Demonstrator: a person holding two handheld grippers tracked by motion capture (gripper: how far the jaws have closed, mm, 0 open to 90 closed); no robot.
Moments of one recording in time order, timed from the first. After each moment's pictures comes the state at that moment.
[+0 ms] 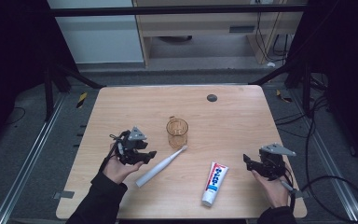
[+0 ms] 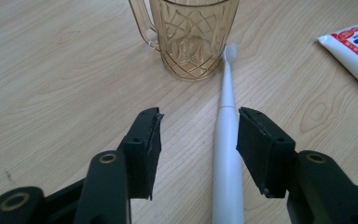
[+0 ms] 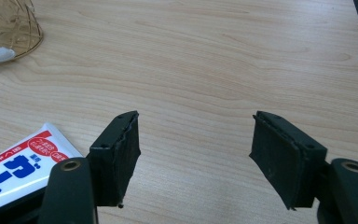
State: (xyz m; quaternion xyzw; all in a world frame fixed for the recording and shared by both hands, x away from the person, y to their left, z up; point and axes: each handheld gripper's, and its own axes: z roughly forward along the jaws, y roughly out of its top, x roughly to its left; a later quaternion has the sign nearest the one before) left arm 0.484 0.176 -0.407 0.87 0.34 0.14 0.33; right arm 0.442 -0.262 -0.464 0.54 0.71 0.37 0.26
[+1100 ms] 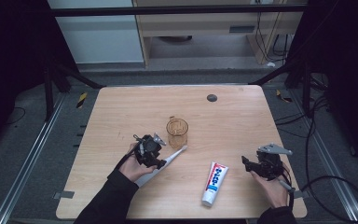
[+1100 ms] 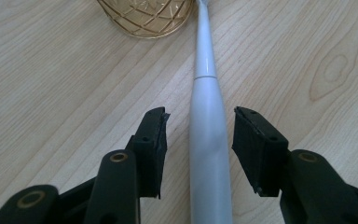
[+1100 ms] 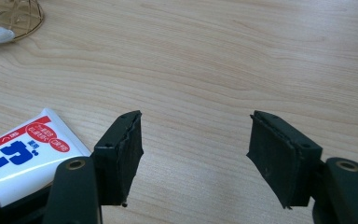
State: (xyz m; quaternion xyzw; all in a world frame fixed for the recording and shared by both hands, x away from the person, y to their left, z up) left arm 0.503 0.133 -0.443 0.92 0.31 0.09 0.22; right arm 0.446 -0.260 -0.469 0.53 0.73 0.35 0.25
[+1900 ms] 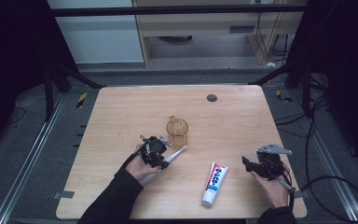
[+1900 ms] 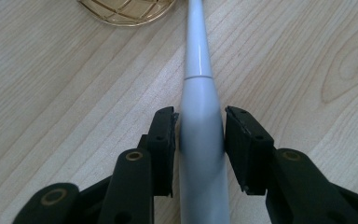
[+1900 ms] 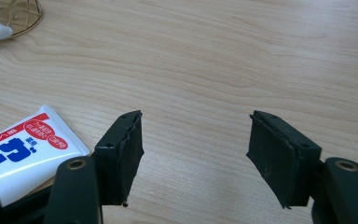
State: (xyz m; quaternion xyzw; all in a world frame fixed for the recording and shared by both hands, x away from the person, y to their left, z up) left arm 0.514 0.121 -0.463 0.93 0.31 0.05 0.20; right arm 0.446 -0.261 -0.471 0.54 0.73 0.35 0.24
